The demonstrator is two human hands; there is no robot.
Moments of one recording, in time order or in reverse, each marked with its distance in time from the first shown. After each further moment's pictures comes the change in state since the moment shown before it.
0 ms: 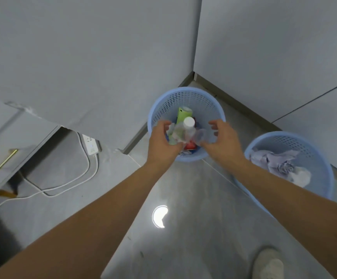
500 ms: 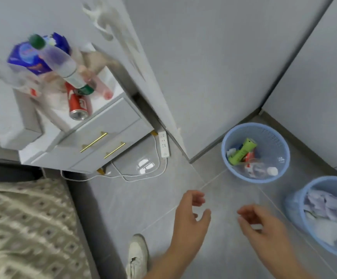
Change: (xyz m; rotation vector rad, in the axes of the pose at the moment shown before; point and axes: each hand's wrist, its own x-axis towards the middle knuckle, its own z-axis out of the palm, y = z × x) left_hand -0.221 0.044 -0.161 -0.083 0.143 -0.234; right_hand -0.222 -0.137 0.000 0.127 -0.192 0.029
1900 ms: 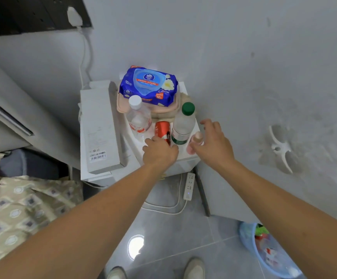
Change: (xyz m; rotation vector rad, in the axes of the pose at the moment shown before) left_hand 0.259 0.110 -0.395 0.294 0.297 -0.359; right_hand 0.204 -0.471 0.257 -0.722 -0.118 -0.516
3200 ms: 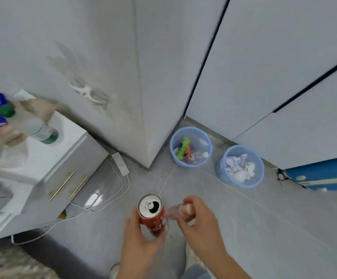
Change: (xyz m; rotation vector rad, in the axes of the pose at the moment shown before) left_hand -0.346 -0.115 0.108 -0.327 -0.472 0.322; right_hand -0.458 0.103 0.023 0.538 0.390 0.668
